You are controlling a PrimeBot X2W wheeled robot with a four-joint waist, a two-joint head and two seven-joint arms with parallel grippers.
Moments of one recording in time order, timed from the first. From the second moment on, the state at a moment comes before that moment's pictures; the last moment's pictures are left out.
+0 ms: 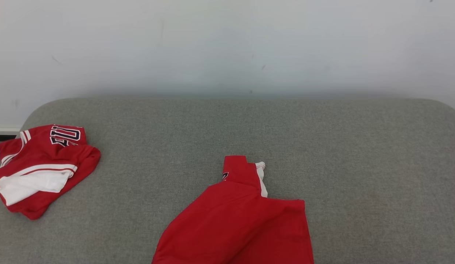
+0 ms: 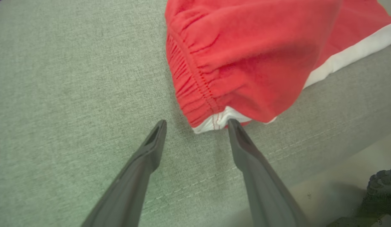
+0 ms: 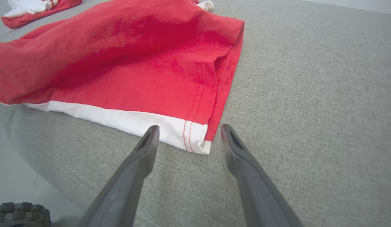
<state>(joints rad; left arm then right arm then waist) -0.05 0.36 -0.58 0.58 -0.40 -0.12 -0.25 0.09 -0.28 0.38 0.44 0.24 0.13 -0.26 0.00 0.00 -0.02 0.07</state>
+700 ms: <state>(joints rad) -0.04 0.39 -0.62 0.47 -0.47 -0.13 -0.26 0.03 -0.30 0.37 0.47 0.29 0.13 -0.26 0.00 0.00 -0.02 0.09</state>
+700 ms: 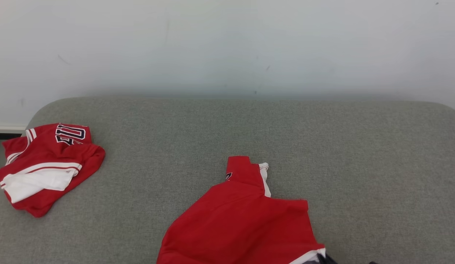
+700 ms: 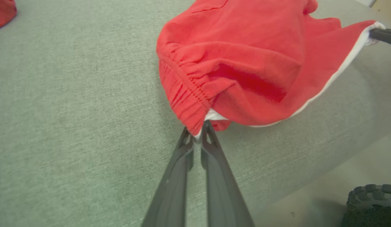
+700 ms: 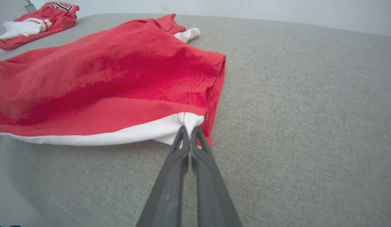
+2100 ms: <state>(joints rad) -1.87 0.59 -1.08 0.48 -0.91 -0.13 0.01 -1.67 -0.52 0.48 0.63 0.67 0.13 -0.05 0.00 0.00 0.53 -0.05</state>
